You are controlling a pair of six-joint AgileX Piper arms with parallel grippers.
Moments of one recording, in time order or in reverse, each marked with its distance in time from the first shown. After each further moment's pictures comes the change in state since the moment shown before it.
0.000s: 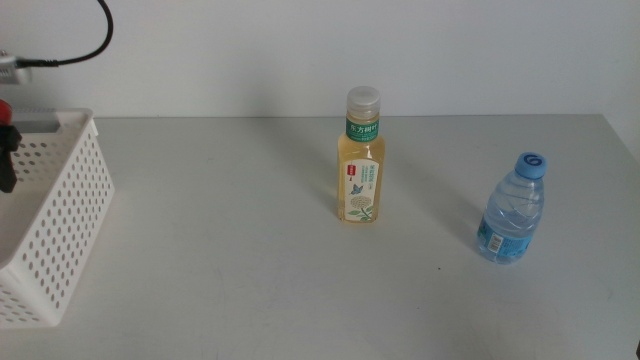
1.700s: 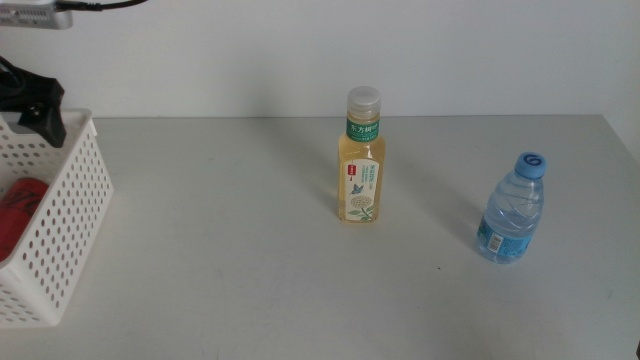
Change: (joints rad) left arm -0.188 -0.161 -0.004 0.020 0.033 -0.131; right arm 0.000 0.000 0.000 0.000 0.000 0.000
